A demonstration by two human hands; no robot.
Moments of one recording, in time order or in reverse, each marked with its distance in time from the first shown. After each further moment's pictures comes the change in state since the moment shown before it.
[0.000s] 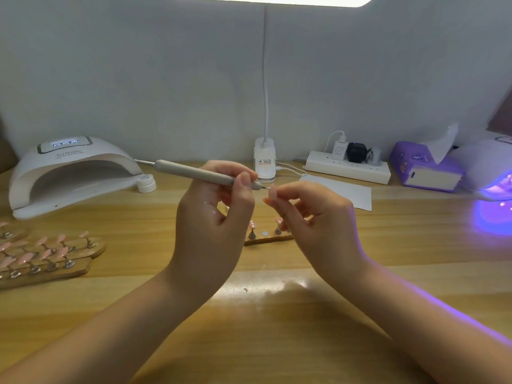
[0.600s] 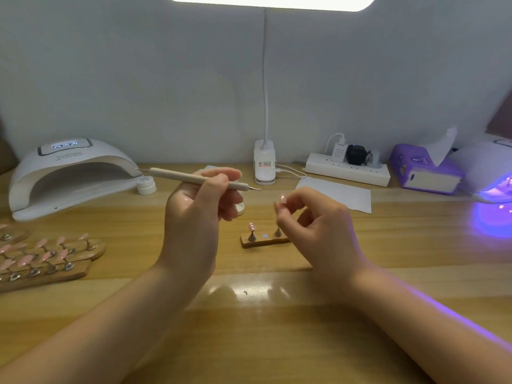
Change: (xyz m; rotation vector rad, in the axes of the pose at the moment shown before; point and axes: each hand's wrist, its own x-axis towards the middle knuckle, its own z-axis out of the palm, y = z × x) left_hand 0.008 -0.016 -0.006 -0.478 0.094 -0.522; right_hand -0.005 0.015 0.000 -0.014 -0.102 0.202
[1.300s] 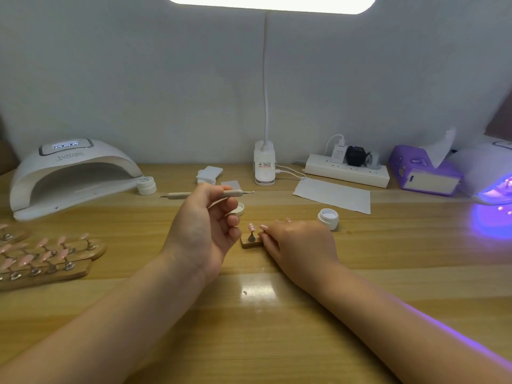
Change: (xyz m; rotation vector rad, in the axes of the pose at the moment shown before) left_hand 0.010 -0.005 0.003 -0.203 0.056 -0.508; right_hand -0.005 0.016 0.023 -0.845 -0.358 -0.093
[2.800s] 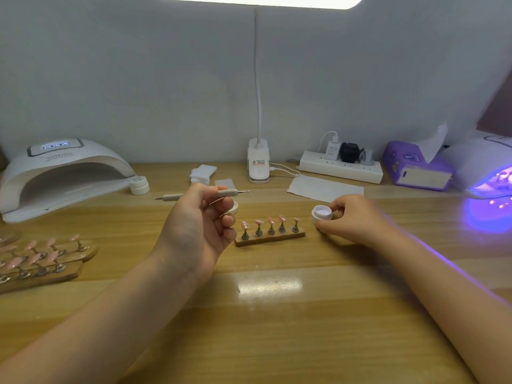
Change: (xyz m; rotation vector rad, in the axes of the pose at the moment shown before) left_hand -0.004 0.000 -0.001 0.019 -0.042 -0.014; right_hand 0.006 0.114 -0.006 0.370 -0.225 0.504
